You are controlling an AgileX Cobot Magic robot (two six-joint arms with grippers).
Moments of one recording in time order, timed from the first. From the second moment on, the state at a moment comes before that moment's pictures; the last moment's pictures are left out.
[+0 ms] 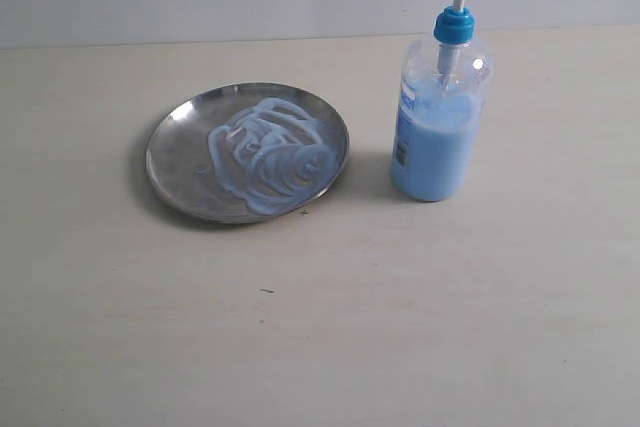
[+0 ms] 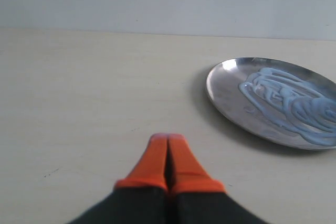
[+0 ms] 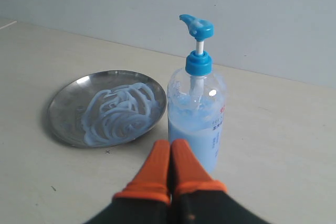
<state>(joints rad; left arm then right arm) -0.14 0.01 0.00 0.15 0.35 -0.21 0.36 0.43 -0.50 0.24 0.50 -0.23</state>
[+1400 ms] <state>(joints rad) -0.14 0.01 0.00 0.15 0.35 -0.21 0.26 0.23 -0.34 0.18 0.47 -0.23</state>
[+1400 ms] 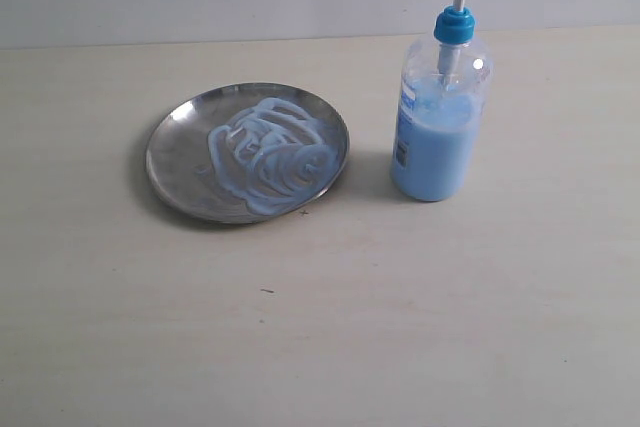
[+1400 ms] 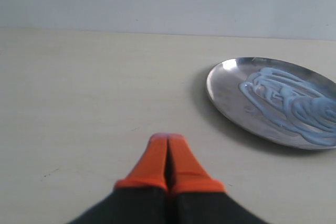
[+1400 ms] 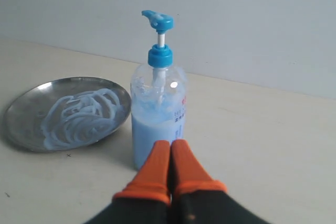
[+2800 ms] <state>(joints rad) -0.14 0.01 0.00 0.15 0.35 -0.21 0.11 0.00 -0.01 -0.03 0.32 0.03</state>
